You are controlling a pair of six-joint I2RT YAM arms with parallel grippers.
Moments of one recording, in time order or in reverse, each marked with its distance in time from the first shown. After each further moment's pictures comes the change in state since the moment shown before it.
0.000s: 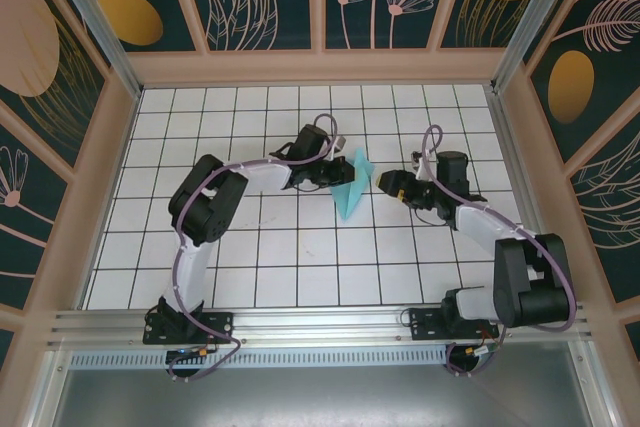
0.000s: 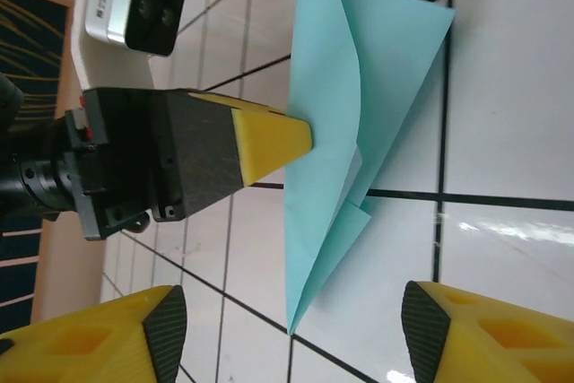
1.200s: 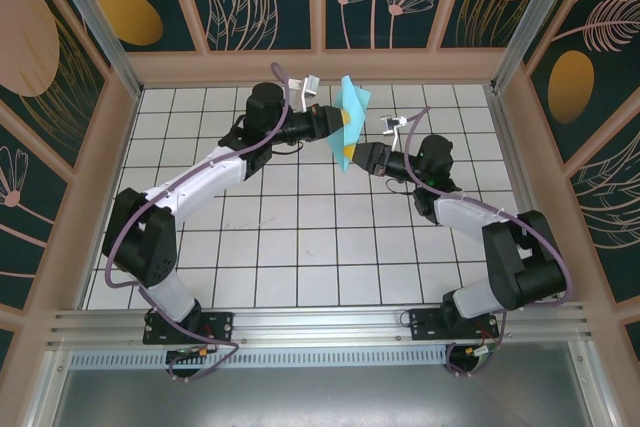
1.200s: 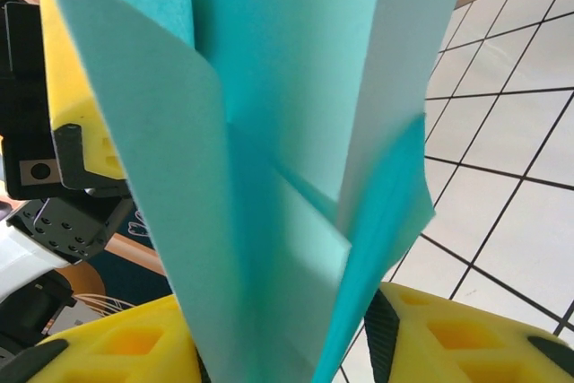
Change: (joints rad) left arm 0.070 -0.430 -0.044 0.153 0.071 -0.144; right arm 0.209 0.125 0.090 0.784 -0.187 0.432
